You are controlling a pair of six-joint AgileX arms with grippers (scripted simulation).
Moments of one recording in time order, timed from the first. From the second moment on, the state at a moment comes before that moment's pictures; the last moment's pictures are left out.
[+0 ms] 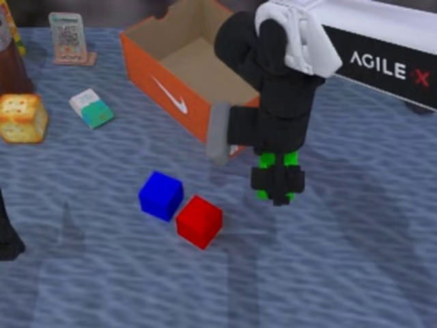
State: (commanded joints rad) left arm 0.02 0.00 0.00 0.00 0.00 0.00; right arm 0.65 2.19 1.85 -1.25 0.00 -0.81
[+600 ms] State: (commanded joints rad) left arm 0.02 0.00 0.00 0.00 0.00 0.00; right arm 0.78 2.25 1.96 -1.27 0.00 -0.76
